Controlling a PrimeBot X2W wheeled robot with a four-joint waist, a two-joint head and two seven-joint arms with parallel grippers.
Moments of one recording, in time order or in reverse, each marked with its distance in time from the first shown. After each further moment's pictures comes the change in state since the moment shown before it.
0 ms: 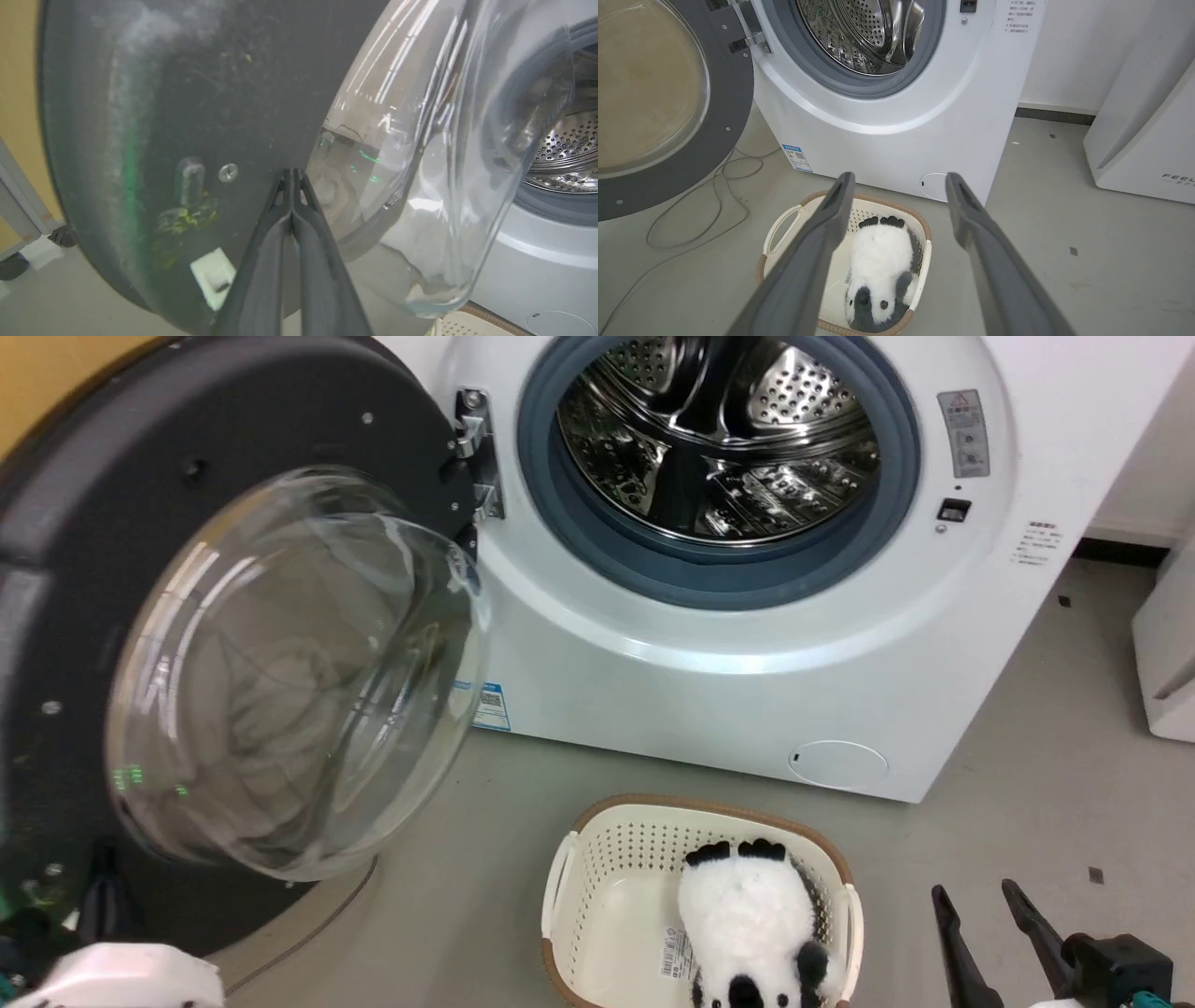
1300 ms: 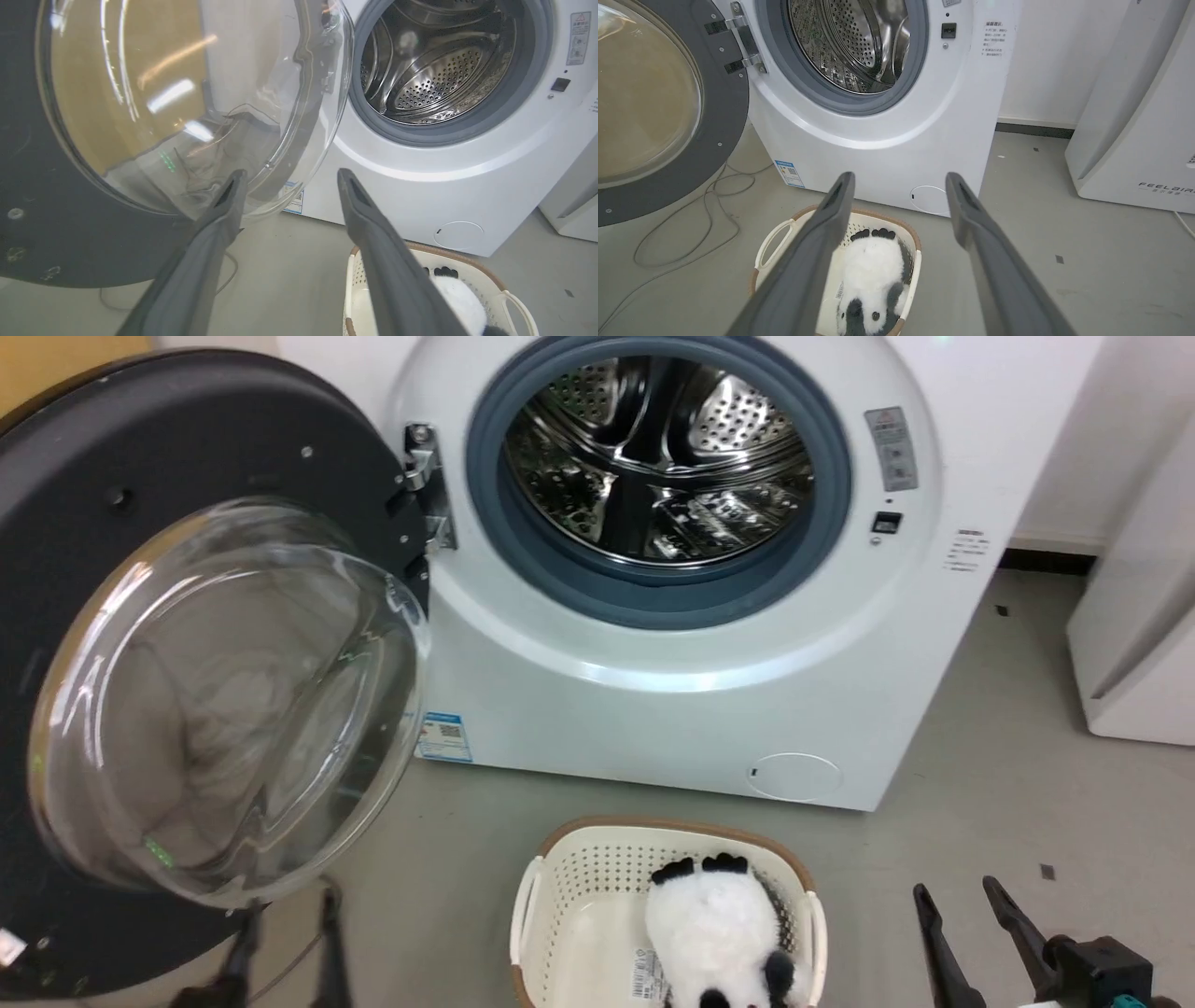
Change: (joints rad) left arm 0.150 -0.249 0.012 -0.117 0.364 -0.184 -0.010; right arm -0.015 0.000 0.027 0.043 -0.007 0.000 -0.054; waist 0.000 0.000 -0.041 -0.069
